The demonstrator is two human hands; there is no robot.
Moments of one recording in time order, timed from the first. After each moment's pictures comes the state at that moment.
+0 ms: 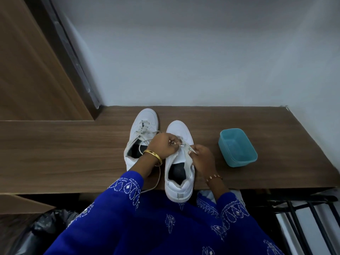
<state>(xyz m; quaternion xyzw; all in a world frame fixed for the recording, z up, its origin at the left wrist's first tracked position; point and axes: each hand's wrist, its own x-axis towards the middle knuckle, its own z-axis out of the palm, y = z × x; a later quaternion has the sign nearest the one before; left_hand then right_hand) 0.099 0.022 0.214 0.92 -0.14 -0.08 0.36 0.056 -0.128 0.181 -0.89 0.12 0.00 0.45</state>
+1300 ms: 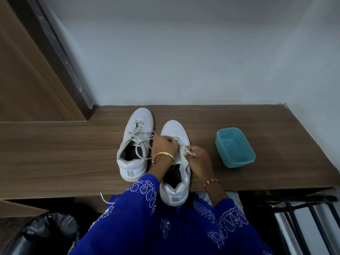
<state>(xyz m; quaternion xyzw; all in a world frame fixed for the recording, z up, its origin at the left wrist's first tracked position) 0.101 -0.026 0.194 0.88 0.17 -0.02 0.44 0.054 -0.130 0.180 -0.86 0.13 0.01 0.50</state>
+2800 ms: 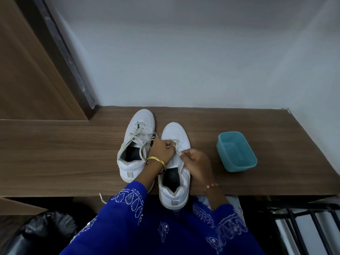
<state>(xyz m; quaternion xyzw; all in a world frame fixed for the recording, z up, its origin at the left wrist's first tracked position) 0.104 -0.004 0.176 0.89 0.04 -0.05 0.46 0.050 -0.128 0.189 -0.85 0.11 0.04 0.52</state>
